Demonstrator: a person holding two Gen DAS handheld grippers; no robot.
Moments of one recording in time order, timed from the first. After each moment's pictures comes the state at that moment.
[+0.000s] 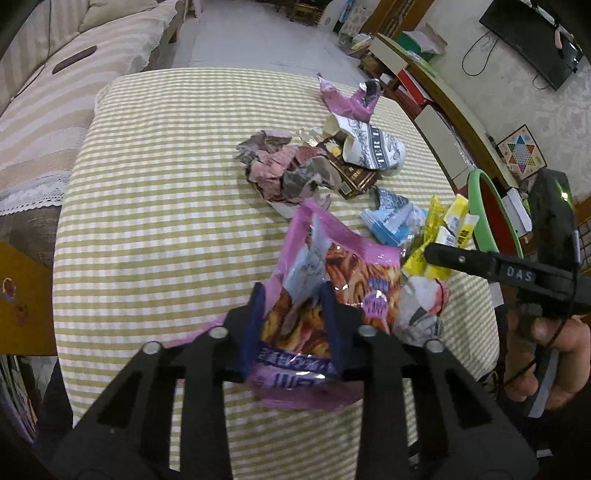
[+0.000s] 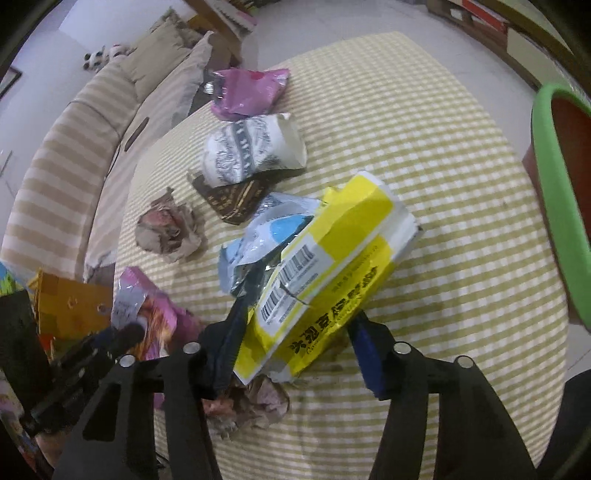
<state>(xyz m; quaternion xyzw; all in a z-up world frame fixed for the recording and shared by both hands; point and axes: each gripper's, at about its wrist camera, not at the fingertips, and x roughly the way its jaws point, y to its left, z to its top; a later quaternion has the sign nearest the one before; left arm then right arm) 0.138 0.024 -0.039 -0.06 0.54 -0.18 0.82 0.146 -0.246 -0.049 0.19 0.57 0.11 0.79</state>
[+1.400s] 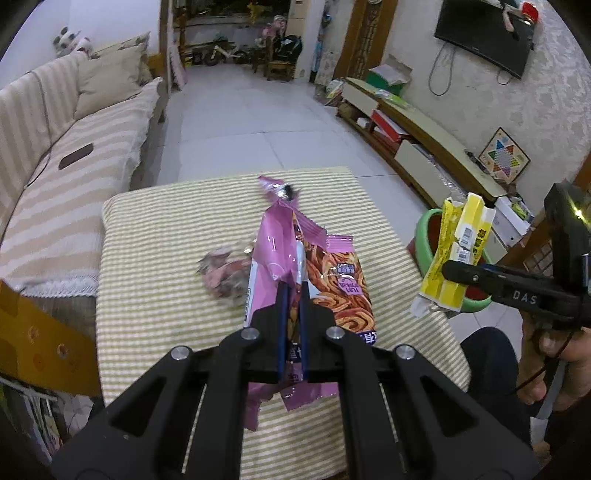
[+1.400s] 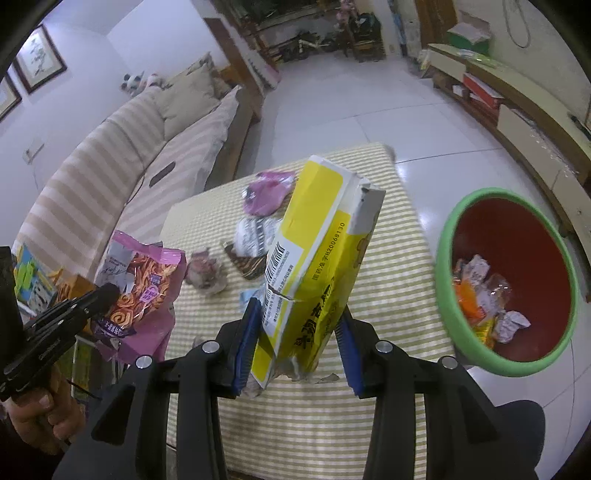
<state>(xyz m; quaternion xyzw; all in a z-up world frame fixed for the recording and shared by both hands) 0.115 -0.052 0.078 0.01 0.43 -0.19 0.88 0.095 -0.316 0.063 0.15 0.47 0.09 0.87</state>
